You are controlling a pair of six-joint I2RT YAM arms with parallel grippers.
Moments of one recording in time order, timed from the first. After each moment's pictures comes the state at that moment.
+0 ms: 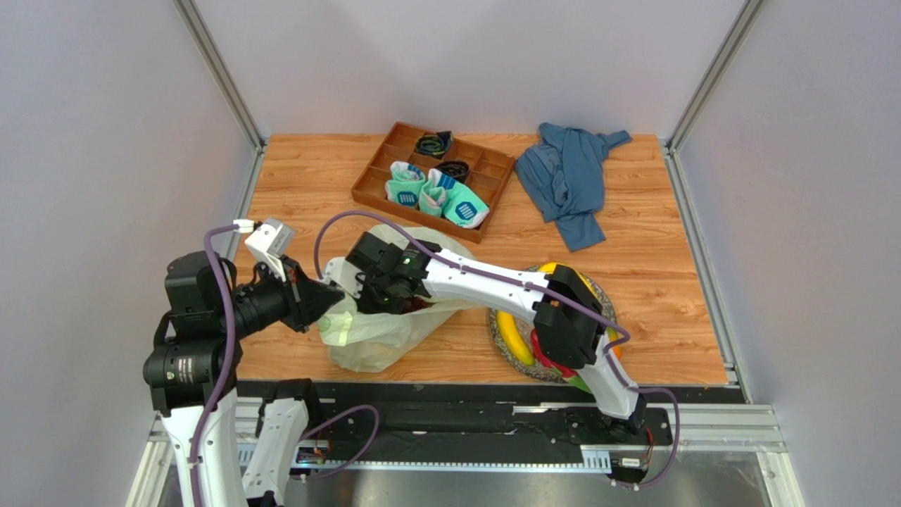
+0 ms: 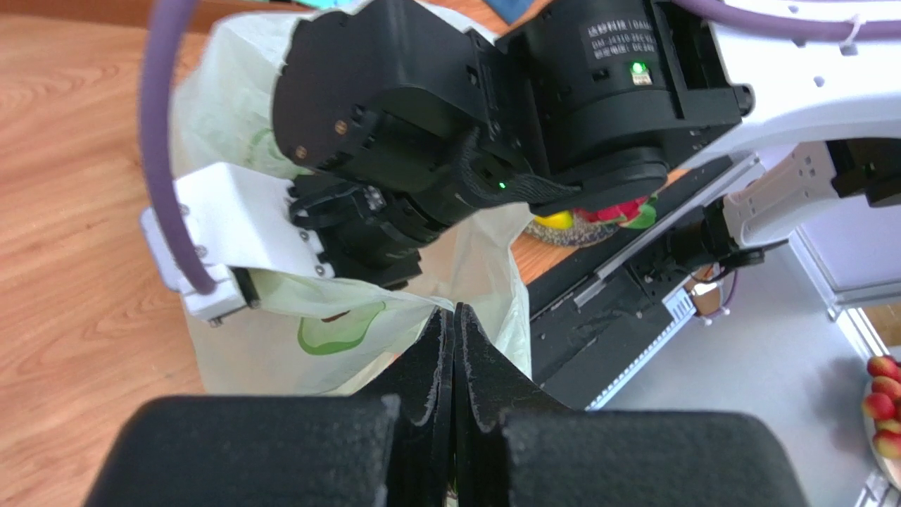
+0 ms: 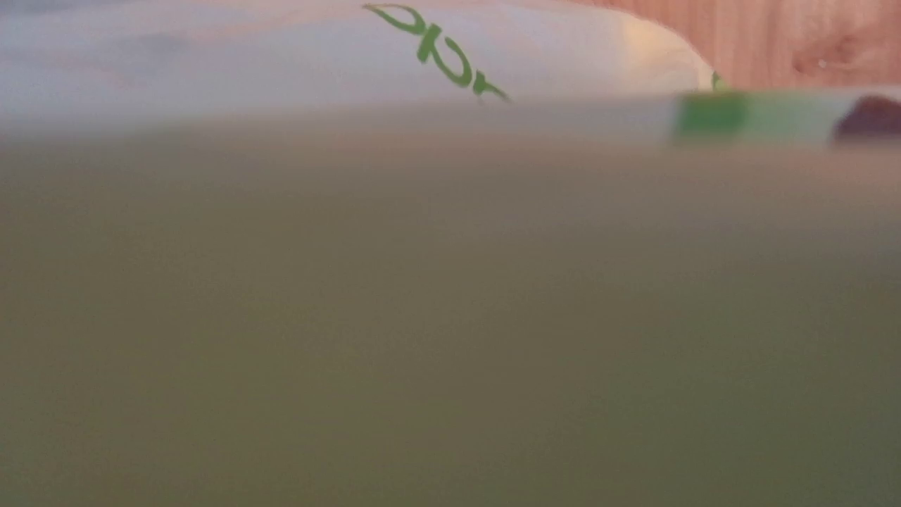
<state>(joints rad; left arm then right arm) 0.12 0.64 1.26 -1.17 0.84 -0.02 1.13 2.12 1.89 -0.77 -0.17 -0.26</state>
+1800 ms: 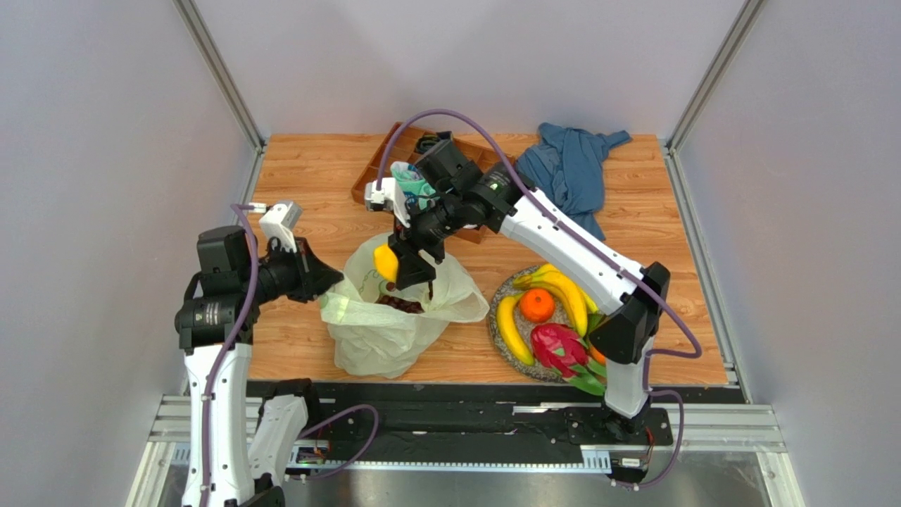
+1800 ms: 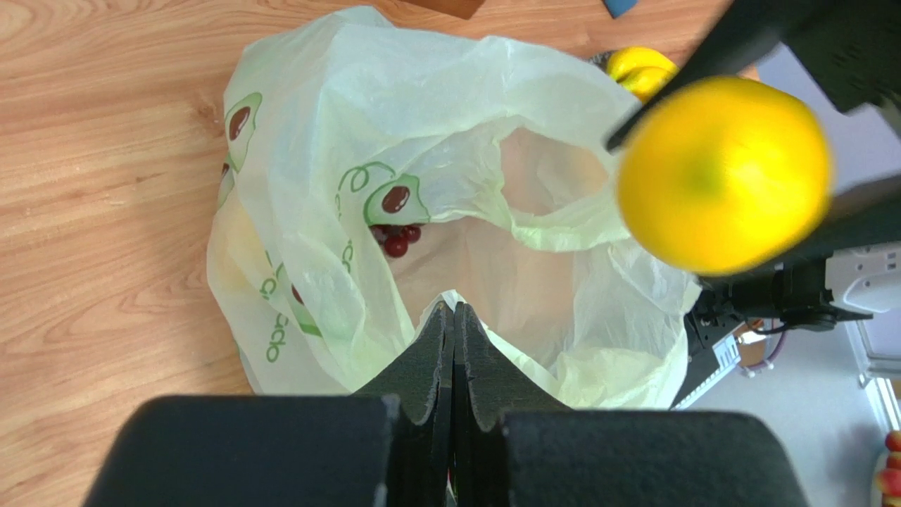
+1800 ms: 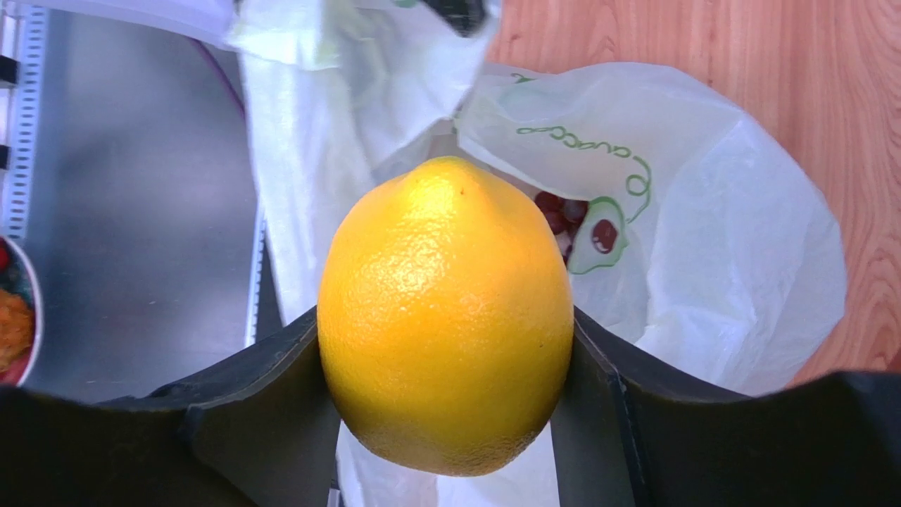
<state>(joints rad) 0.14 0.75 1.05 -0.97 0.72 -0.06 0.89 1.91 2.09 -1.05 -0.70 -0.37</state>
